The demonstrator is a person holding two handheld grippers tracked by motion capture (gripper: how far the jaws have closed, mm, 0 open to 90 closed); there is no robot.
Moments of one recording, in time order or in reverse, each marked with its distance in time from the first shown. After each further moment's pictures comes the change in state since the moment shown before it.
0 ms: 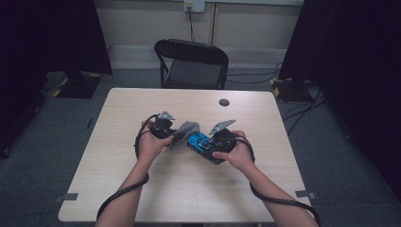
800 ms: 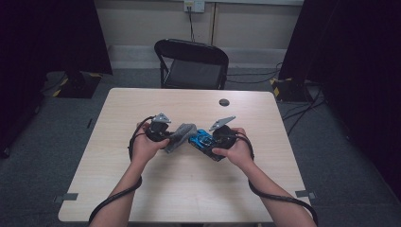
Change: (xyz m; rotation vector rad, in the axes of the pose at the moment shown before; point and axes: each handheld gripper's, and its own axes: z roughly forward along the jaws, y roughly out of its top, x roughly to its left) left arm -0.003 -0.008 -0.020 -0.006 -0.024 0.039; right arm -0.009 0.005 0.003 0.011 -0.029 0.023
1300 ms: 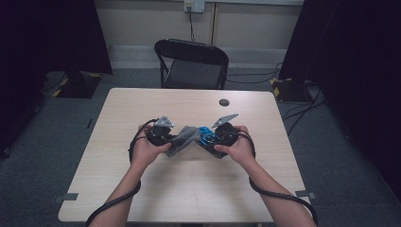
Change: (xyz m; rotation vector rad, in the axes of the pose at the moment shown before) left arm -0.018 -0.001 -0.006 0.004 -0.043 0.064; right arm -0.012 0.000 -0.001 0.001 -0.032 0.034
